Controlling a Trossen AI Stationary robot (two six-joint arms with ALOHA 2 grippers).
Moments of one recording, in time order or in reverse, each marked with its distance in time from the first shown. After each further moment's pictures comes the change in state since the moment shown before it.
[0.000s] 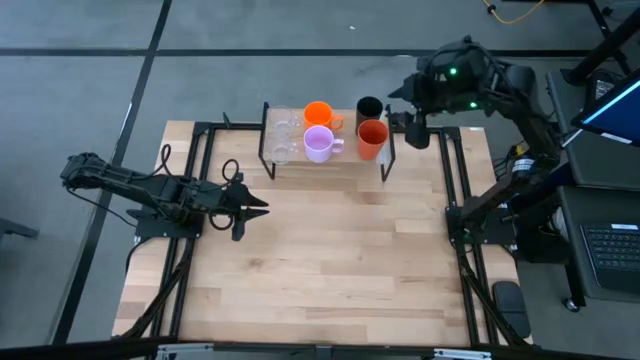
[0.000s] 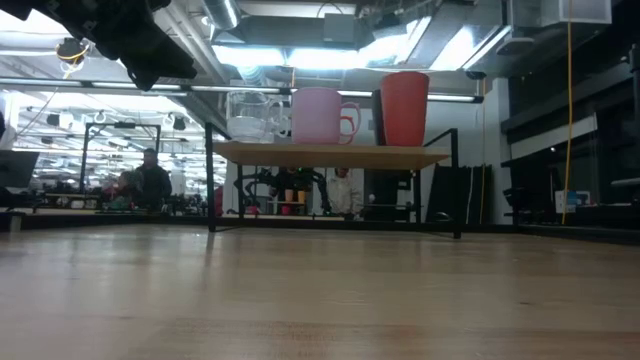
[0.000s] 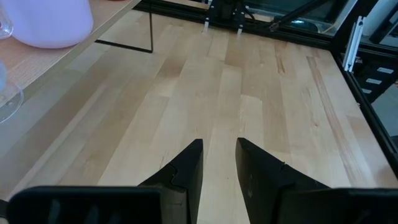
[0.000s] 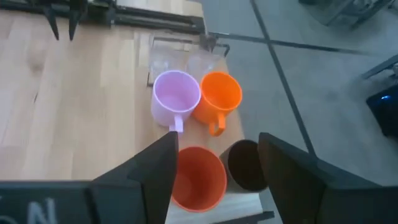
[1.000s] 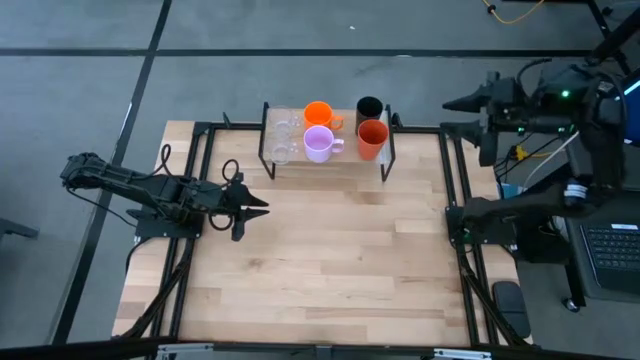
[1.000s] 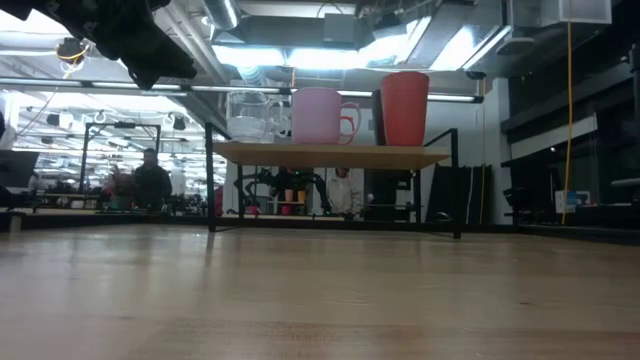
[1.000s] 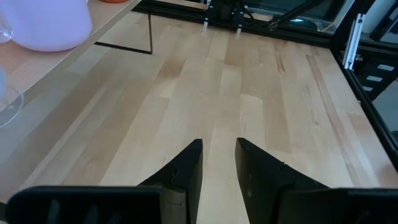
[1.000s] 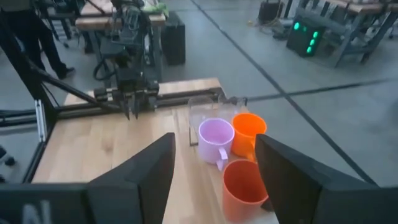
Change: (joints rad) left arm 0.000 0.000 0.000 0.001 0.000 0.019; right arm 0.000 -0.462 -0.322 0.191 -0.153 0.309
